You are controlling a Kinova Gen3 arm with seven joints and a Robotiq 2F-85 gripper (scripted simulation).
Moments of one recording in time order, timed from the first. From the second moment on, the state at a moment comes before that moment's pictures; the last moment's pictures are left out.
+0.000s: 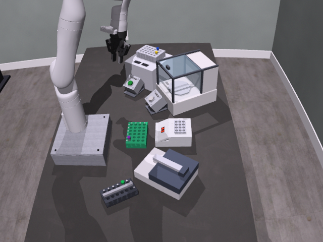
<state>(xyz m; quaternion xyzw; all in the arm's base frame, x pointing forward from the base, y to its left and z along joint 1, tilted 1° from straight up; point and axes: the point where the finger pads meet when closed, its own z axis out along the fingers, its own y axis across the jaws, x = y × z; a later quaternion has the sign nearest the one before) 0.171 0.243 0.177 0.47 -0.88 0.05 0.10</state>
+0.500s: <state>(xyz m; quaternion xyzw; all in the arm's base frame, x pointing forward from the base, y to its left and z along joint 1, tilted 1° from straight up) 0.161 0.234 0.173 0.43 -0.90 0.04 0.10</state>
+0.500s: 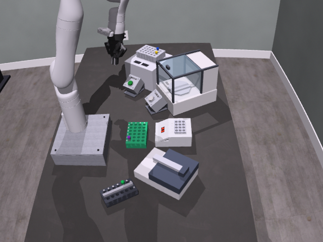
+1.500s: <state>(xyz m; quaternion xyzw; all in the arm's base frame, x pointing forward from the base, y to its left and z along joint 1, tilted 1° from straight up) 0.199 0.292 0.115 -0.09 -0.99 0.01 0.04</state>
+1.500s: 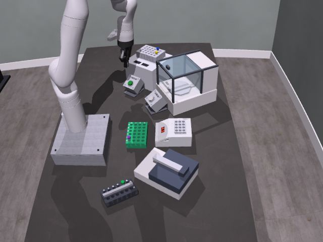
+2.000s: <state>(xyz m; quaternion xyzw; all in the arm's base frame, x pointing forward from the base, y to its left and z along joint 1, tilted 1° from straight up) 0.205 0.301 0.104 -0.29 -0.96 0.00 0.01</state>
